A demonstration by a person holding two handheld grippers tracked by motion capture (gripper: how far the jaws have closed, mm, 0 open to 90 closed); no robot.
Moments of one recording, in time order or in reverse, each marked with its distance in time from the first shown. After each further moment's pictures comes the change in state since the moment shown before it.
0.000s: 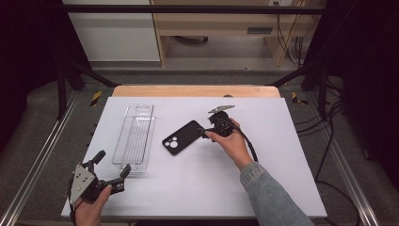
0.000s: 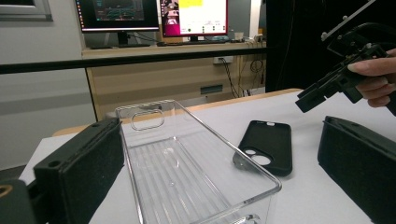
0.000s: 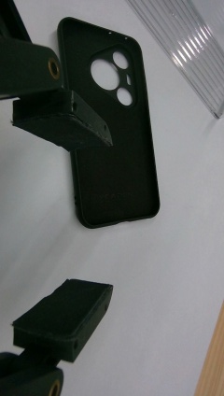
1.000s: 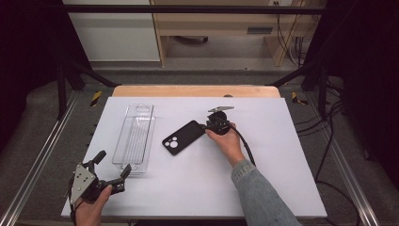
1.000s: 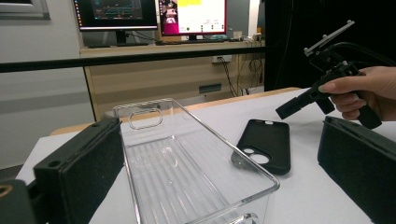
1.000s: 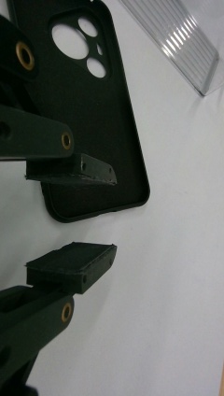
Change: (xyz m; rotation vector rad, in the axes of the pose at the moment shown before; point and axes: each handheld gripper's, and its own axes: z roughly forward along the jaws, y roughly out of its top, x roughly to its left) left arm -0.001 -0.001 0.001 0.004 -0.006 -0.004; right arm -0.013 -0.007 0.035 -0.050 0.016 0.101
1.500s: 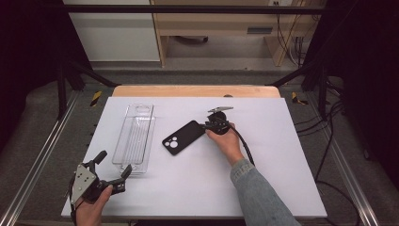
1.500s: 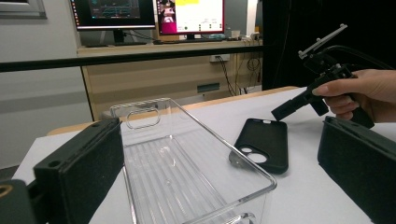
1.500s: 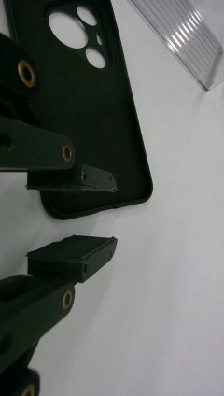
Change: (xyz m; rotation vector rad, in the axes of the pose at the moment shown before) left arm -0.001 0.000 0.001 0.004 -0.009 0.003; right arm -0.003 -0.002 0.007 0.005 0.007 0.008
